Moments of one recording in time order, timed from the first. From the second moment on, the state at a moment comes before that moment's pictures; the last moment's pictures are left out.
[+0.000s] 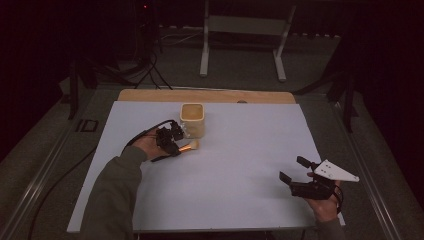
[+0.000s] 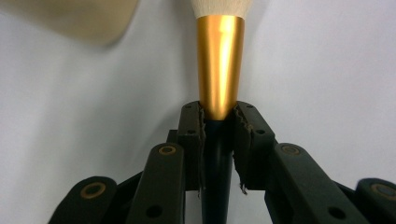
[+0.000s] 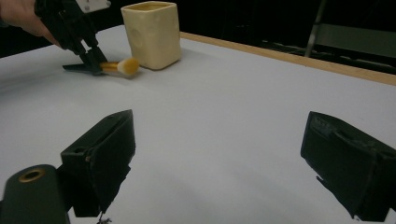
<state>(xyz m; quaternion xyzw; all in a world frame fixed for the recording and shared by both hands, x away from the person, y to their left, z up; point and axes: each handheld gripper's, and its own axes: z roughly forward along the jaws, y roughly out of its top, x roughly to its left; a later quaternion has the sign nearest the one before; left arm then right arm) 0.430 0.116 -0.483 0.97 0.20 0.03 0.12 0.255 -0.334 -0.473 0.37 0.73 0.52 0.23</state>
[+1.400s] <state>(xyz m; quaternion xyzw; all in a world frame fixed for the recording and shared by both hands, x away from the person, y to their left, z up) 0.418 0.131 -0.441 0.95 0.22 0.07 0.22 0.254 -0.333 -0.472 0.38 0.73 0.52 0.23</state>
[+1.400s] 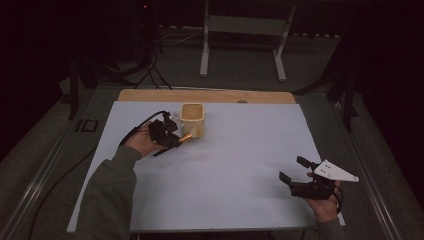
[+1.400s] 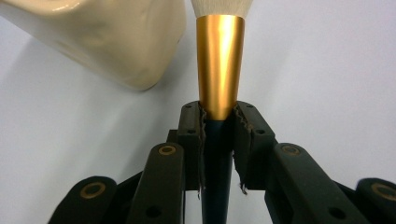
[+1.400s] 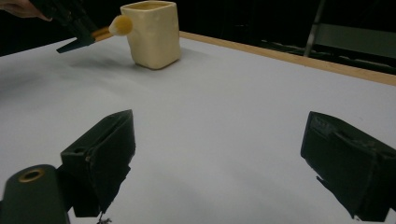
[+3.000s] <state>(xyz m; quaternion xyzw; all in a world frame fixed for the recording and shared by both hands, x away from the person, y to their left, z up) 0.414 0.143 -0.417 0.91 0.25 0.10 0.31 0.255 -0.333 -0.473 0.38 0.73 0.52 0.24</state>
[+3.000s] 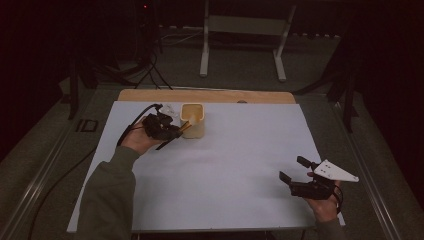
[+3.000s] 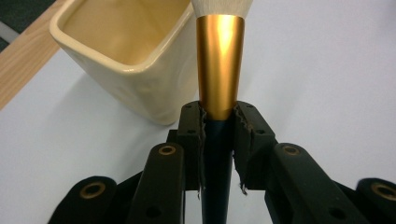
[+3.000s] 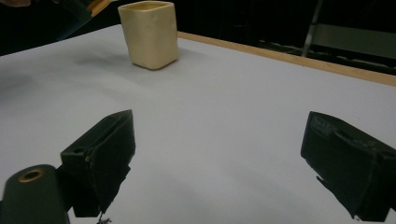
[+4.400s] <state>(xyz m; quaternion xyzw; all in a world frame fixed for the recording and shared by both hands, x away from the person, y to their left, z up) 0.411 0.149 -0.404 0.89 0.26 0.14 0.36 0.254 -0.334 -0.472 0.38 0.73 0.52 0.24</state>
